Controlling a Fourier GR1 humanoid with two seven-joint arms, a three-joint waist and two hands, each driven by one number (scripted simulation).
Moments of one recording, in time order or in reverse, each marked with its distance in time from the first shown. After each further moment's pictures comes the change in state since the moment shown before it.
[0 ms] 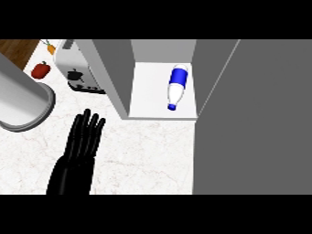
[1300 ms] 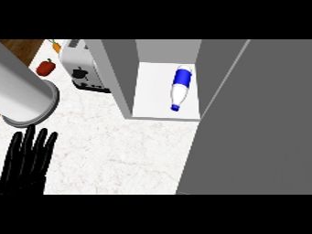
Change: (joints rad) left arm 0.248 0.178 0.192 -0.141 0.134 -0.175 -0.073; right arm -0.518 0.160 0.440 -0.051 0.423 -0.219 0.424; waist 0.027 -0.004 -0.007
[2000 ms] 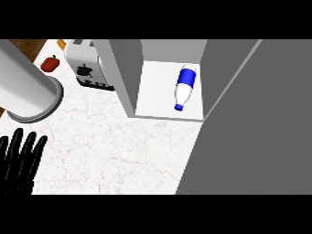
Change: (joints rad) left arm 0.052 0.049 0.057 -0.009 0.051 -0.097 -0.022; right arm -0.185 -0.075 0.041 0.007 0.007 -0.021 0.067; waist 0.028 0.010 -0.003
